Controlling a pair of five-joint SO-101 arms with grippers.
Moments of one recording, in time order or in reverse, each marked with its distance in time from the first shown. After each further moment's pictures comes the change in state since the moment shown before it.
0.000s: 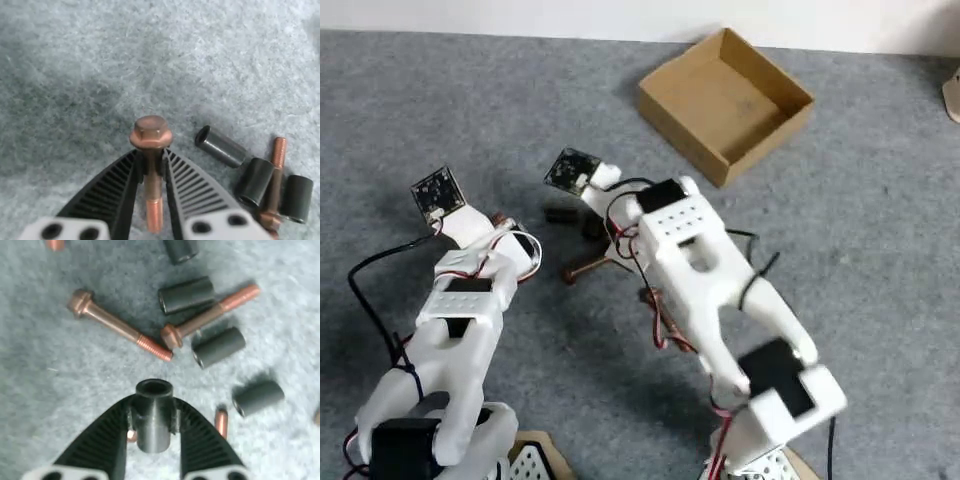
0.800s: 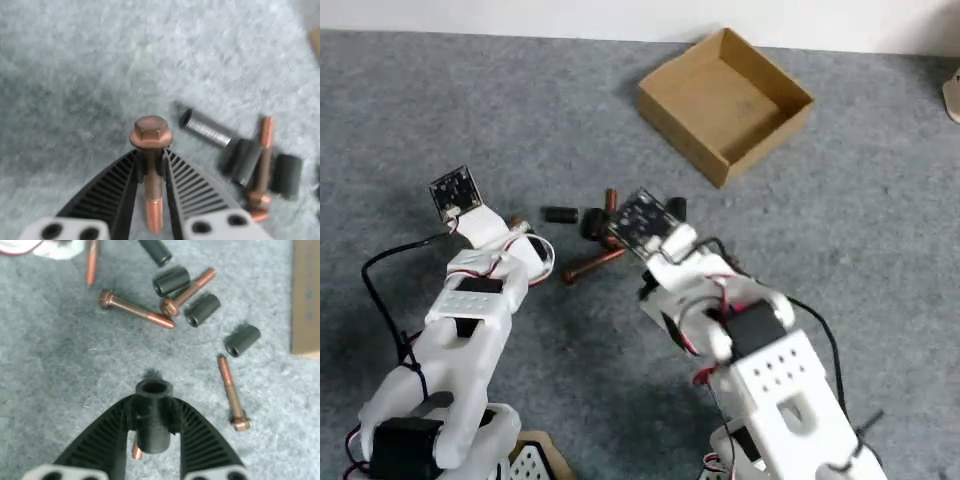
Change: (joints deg) left arm 4.0 0.0 -0.5 4.1 0.0; right arm 0.8 -55.3 37.2 0.0 -12.8
